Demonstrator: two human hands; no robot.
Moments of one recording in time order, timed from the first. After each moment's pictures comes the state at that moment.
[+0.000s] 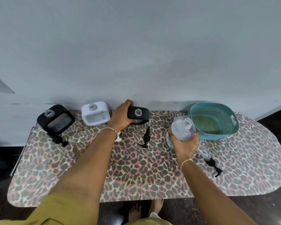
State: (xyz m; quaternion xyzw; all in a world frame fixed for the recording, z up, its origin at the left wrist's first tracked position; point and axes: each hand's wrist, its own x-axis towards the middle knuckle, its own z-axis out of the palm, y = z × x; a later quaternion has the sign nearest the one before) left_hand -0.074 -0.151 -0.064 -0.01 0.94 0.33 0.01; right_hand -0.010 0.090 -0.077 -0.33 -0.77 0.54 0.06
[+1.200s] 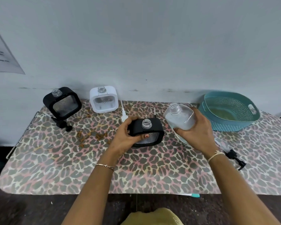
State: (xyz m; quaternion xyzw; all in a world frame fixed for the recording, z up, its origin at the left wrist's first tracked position) left_hand 0.067 -0.138 -0.116 -0.08 0.73 0.68 0.00; right_hand 0.022 0.096 -0.071 0.06 -0.93 0.35 0.06
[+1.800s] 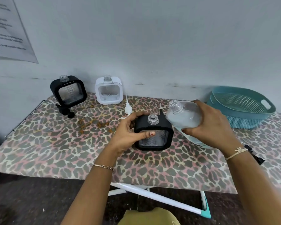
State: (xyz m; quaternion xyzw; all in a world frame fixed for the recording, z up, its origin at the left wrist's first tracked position) left_hand 0.103 -0.123 -0.142 -0.02 0.71 0.70 -0.06; right_hand 0.056 0.109 -0.076 0.17 -0.96 0.20 0.09
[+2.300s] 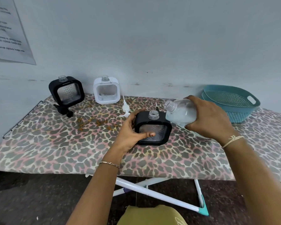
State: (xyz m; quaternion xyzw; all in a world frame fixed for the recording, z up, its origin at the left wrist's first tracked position) left_hand 0.106 -0.110 -0.164 0.01 0.68 0.73 -0.08; right_hand 0.076 0.112 -0.065 0.17 -0.97 0.12 0.12
